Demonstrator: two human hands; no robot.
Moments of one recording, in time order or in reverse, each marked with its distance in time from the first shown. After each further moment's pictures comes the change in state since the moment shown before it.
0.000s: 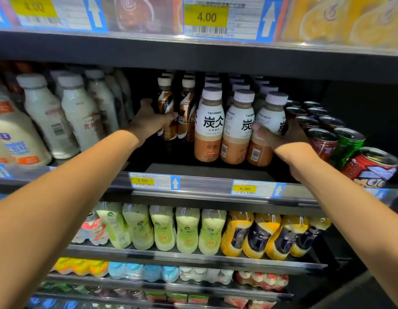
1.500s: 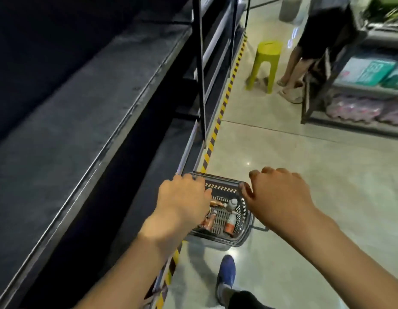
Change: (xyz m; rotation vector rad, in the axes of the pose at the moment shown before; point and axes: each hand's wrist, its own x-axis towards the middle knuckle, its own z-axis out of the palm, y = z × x) left_hand -0.613 0.195 0.656 0.939 -1.251 1.455; right_hand -0.326 0.305 -0.593 -1.214 0.222 0.993
